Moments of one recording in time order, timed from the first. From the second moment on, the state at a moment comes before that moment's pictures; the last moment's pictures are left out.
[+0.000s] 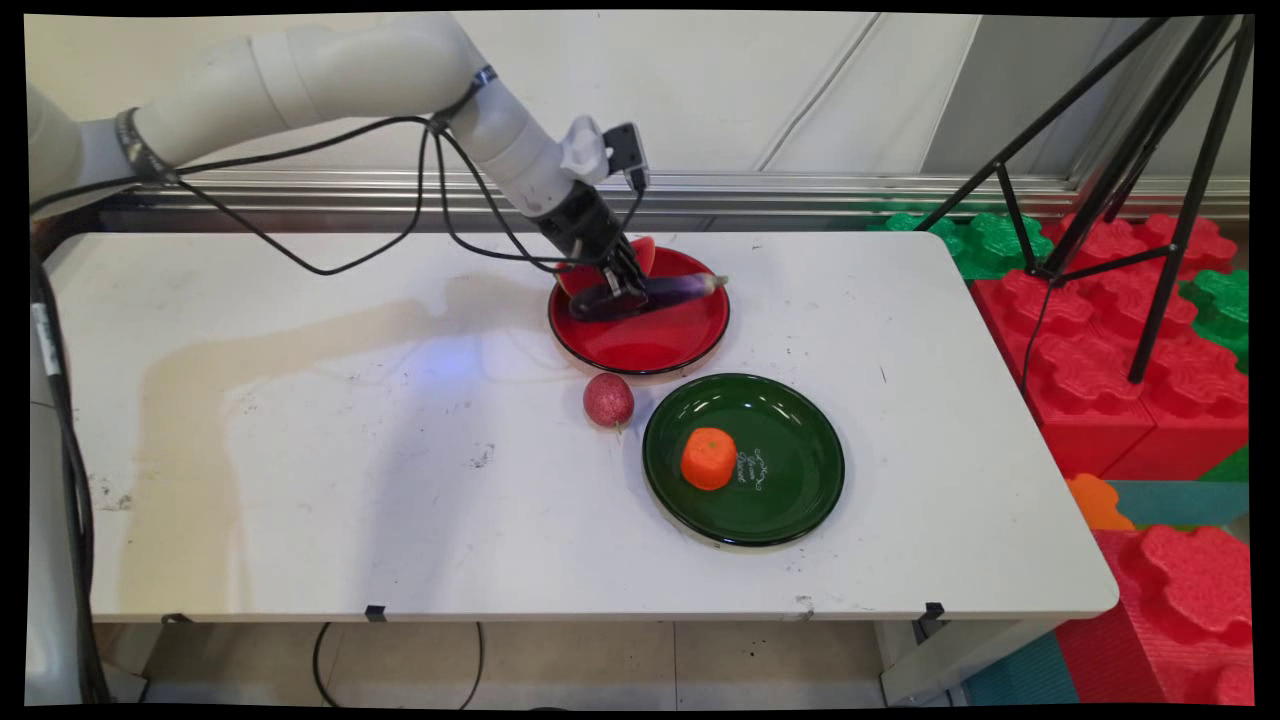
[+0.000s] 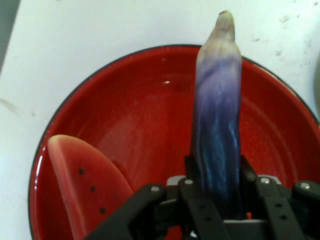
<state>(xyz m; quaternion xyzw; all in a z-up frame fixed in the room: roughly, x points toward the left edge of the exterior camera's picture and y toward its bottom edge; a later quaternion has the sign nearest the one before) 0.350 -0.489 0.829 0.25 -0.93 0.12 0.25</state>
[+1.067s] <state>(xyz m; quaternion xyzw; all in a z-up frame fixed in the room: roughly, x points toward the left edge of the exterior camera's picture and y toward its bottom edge) 0.421 -0.415 0.896 0.25 -0.90 0.12 0.33</state>
